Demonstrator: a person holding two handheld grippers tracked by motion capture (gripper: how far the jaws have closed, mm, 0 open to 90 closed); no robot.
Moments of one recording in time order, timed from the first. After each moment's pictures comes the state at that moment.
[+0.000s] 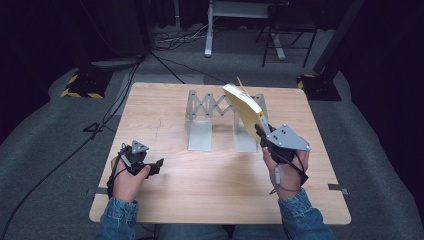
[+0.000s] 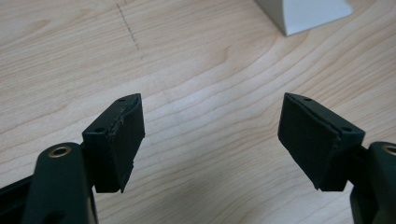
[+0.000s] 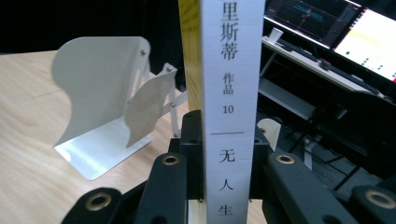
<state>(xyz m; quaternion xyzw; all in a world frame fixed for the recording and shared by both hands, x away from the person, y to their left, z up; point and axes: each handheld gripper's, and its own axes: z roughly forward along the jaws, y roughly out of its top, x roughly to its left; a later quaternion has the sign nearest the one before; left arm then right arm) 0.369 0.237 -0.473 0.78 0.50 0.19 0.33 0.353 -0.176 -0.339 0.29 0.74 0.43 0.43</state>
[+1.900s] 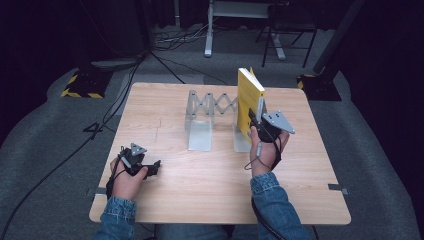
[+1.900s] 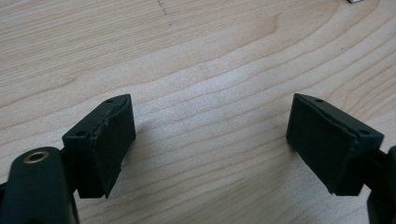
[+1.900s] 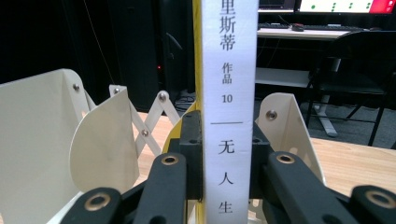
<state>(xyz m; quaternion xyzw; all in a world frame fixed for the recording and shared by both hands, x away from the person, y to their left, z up) 0.381 0.249 -0.505 0.77 0.52 0.20 0.32 0.436 -0.162 -0.400 0.45 0.62 0.52 0.39</state>
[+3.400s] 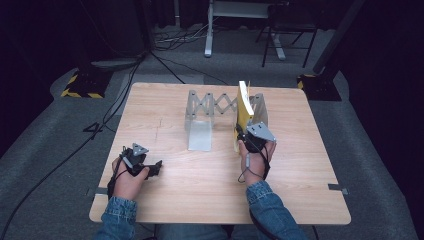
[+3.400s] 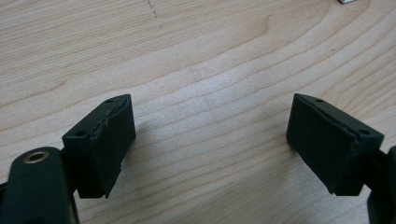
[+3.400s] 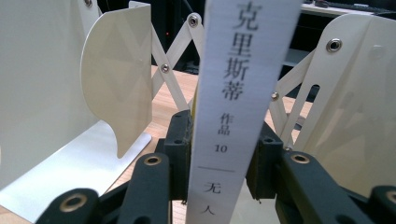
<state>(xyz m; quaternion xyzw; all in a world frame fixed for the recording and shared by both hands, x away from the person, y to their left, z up) 0.381 0.244 -0.505 0.77 0.51 0.20 0.32 0.435 -0.139 -0.448 0.43 0.67 0.47 0.38</state>
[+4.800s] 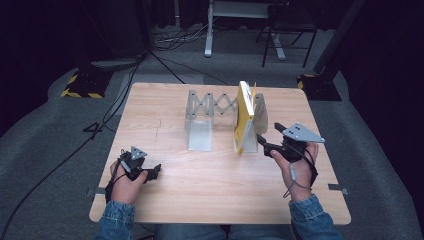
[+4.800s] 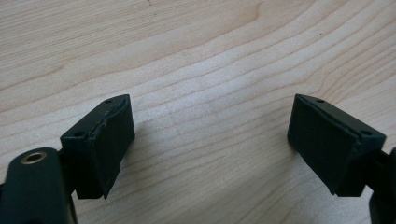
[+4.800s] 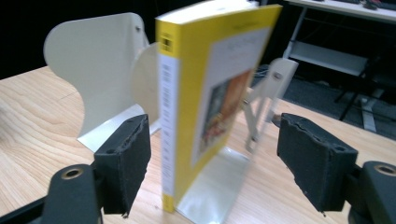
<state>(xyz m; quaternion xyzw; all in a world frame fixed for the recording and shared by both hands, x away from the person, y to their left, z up) 0.369 0.246 -0.505 0.78 0.51 0.19 0.32 0.378 -0.221 -0.373 0.37 0.73 0.48 0.31</state>
